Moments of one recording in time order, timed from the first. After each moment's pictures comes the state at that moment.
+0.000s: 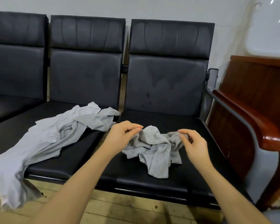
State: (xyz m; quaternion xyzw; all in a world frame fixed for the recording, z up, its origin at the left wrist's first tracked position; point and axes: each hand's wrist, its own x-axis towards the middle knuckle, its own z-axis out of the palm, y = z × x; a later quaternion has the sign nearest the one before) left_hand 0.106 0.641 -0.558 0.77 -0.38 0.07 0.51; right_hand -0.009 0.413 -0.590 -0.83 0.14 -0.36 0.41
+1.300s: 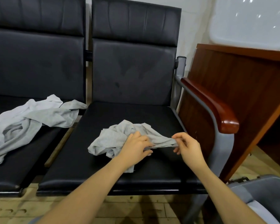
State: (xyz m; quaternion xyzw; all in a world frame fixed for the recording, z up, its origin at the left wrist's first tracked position) left_hand 0.073 0.501 -0.641 0.77 -0.57 0.13 0.24; right_hand -0.071 0.349 -0.616 -0.82 0.23 -0.30 0.42
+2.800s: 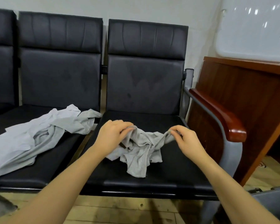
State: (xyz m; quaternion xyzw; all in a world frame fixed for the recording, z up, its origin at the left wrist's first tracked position) left_hand 0.113 0.600 -0.567 0.74 -0.50 0.29 0.33; right_hand -0.045 0.374 -0.565 -0.92 0.10 -0.29 0.24
